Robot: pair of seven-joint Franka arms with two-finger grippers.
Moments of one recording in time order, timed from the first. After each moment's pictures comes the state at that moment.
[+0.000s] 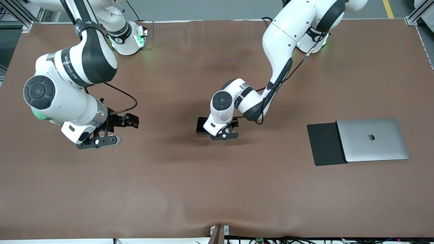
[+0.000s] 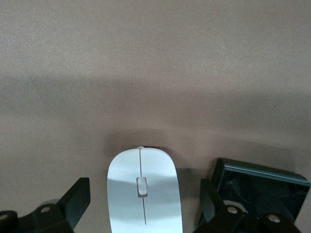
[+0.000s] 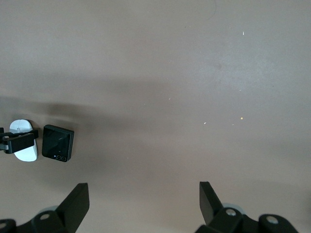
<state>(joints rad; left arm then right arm) -0.70 0.89 -0.11 -1.37 0.06 2.24 -0.89 0.29 0.33 -0.04 -1.52 0.12 1.78 0.09</state>
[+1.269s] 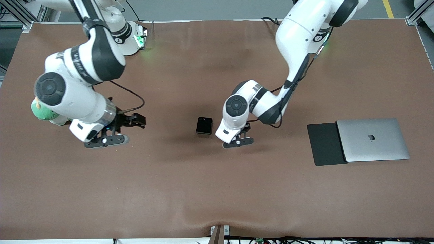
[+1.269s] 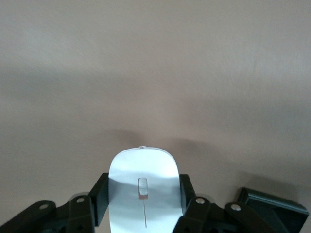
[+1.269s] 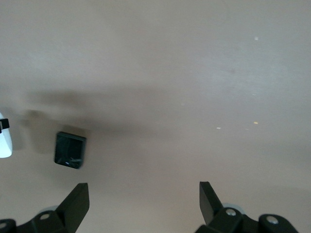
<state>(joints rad) -0.60 0.78 -0.10 -1.38 0.06 2.13 -0.88 0.37 0.34 -0.04 -1.52 0.13 1.84 0.19</state>
